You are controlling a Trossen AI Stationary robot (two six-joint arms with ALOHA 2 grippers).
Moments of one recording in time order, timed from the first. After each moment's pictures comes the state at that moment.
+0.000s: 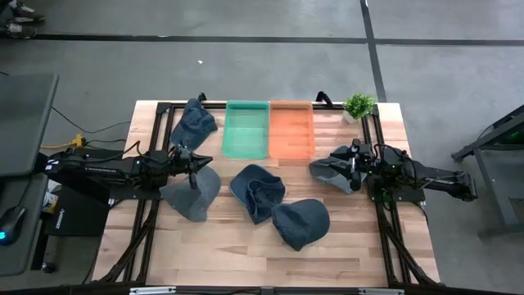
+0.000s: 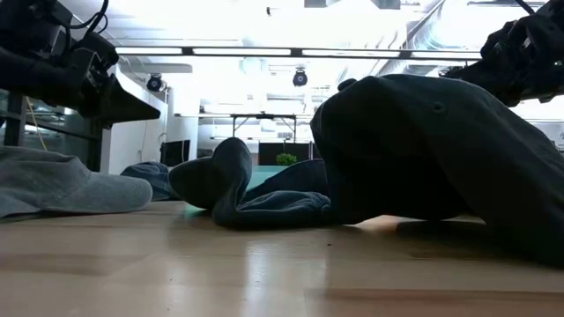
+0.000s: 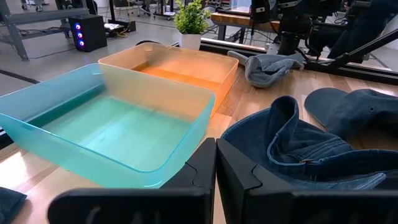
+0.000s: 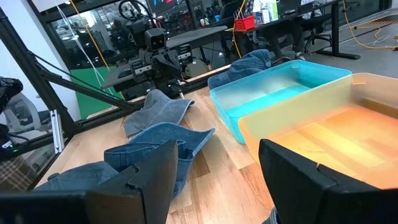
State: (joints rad) left arm 0.01 0.33 0.05 0.12 -0.33 -0.14; right arm -0.17 0.01 0.06 -0.11 0.02 0.31
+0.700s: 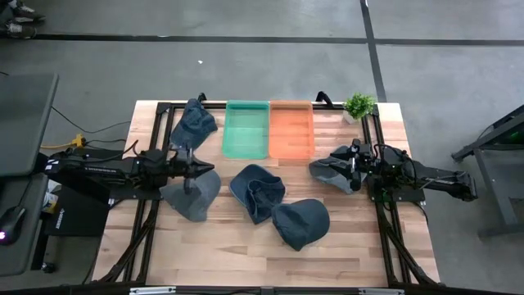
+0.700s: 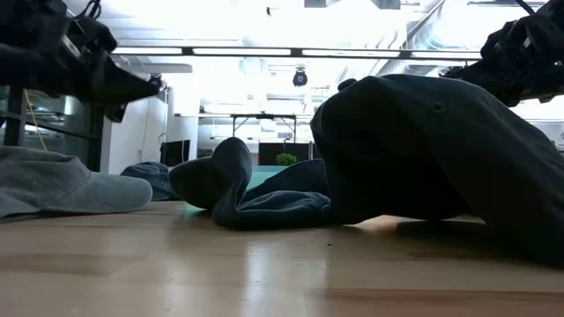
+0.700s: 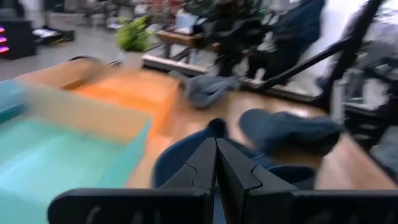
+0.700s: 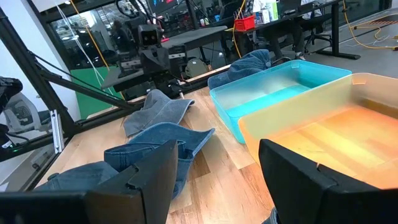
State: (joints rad) left arm 0.01 0.33 0.05 0.24 -0.09 -0.20; right arm -0.17 0.01 0.06 -0.11 0.02 0.31
